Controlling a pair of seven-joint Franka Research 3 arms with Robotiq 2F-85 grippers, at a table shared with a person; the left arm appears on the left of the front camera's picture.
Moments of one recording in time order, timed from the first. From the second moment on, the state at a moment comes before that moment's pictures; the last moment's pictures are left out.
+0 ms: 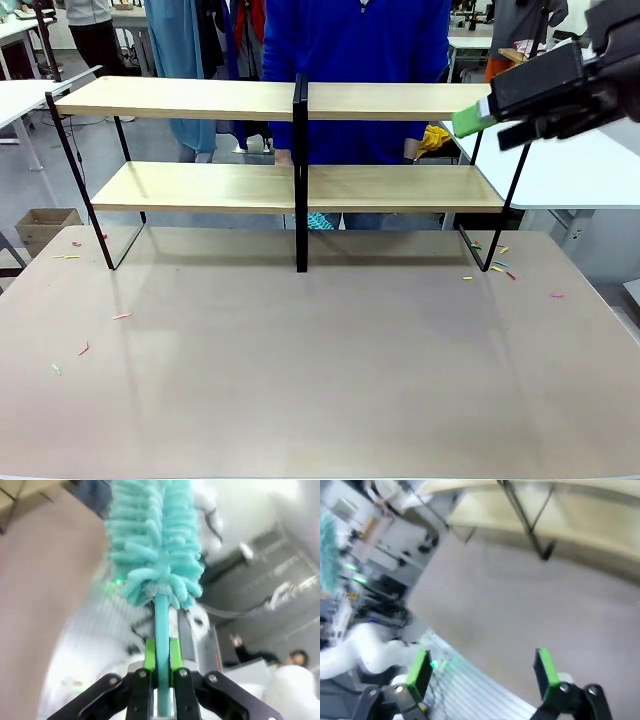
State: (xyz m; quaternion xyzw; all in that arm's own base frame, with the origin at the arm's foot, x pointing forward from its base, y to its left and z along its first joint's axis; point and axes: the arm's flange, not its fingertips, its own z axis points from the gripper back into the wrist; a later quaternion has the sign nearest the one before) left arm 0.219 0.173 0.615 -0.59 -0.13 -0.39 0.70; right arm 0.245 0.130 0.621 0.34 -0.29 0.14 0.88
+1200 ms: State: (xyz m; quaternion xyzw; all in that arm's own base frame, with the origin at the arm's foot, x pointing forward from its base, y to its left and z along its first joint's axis) left arm 0.241 0.096 0.451 -0.47 0.06 -0.43 0.77; right arm 0.299 0.056 0.498 0.31 0.03 -0.03 0.95
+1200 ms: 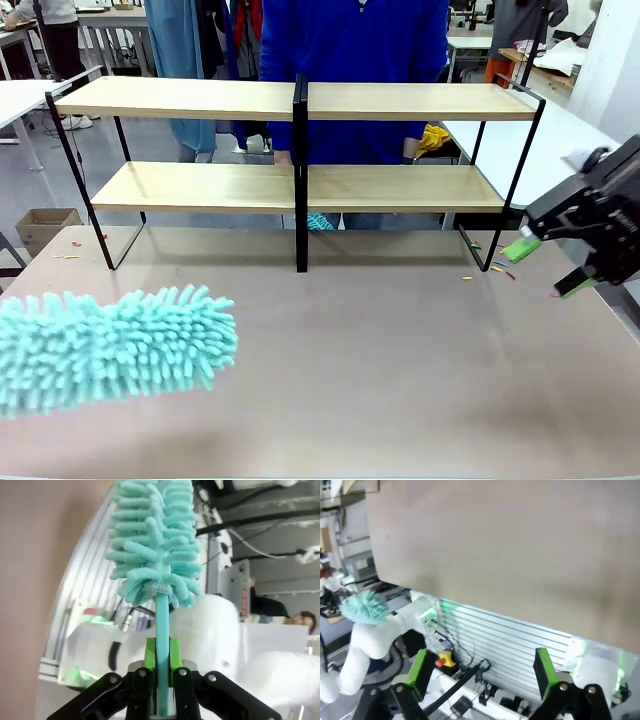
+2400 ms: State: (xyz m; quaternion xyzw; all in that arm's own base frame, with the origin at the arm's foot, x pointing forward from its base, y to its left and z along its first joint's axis) left arm 0.317 0.062 0.386 -0.37 -0.04 -0.42 0.83; right arm 0.308 0.050 0.482 0.32 0.05 -0.05 0.95
